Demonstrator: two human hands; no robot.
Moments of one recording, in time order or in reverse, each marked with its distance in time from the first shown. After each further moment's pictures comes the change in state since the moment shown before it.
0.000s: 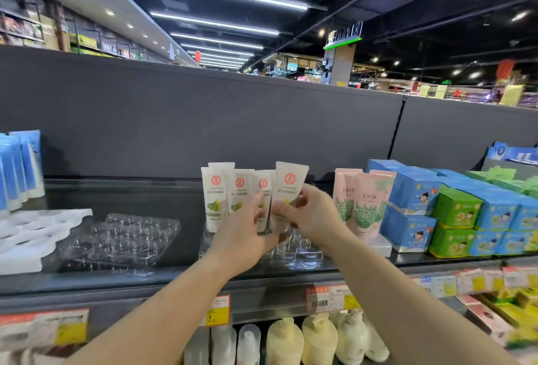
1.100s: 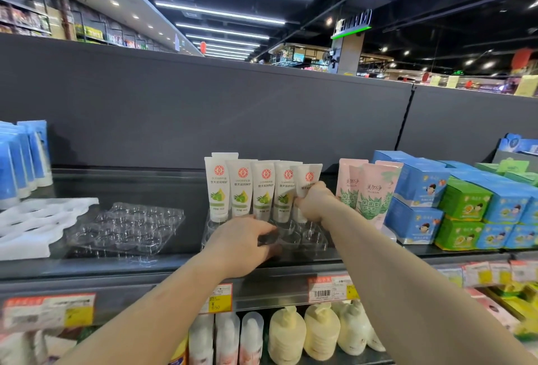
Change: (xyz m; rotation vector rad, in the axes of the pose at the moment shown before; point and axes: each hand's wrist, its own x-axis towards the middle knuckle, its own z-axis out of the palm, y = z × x) left_hand -0.007 -0.018 -0.003 0.528 -0.213 -0.014; right_hand 0.041 0.006 0.001 -0.343 -0.093 0.457
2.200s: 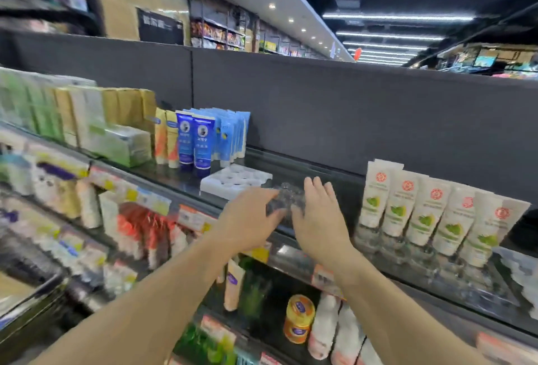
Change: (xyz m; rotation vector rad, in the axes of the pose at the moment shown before) left_hand -0.152 -0.087 -0.091 0.112 0.451 -0.498; right_hand -0.125 -0.098 0.155 -0.186 -0.082 -0.997
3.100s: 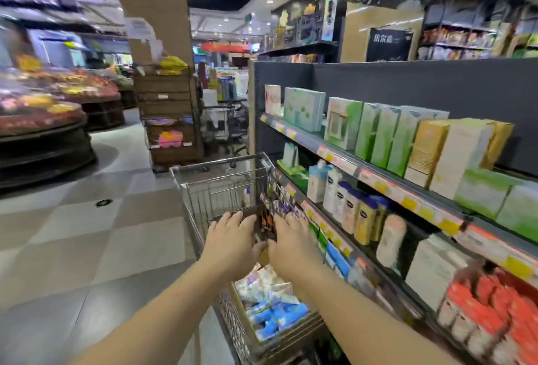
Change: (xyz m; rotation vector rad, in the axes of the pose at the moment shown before) left_hand -0.301 -0.480 -0.335 0.608 0.160 -0.889; right_hand 0.021 -0.609 0.334 0.170 -0.499 -0.624
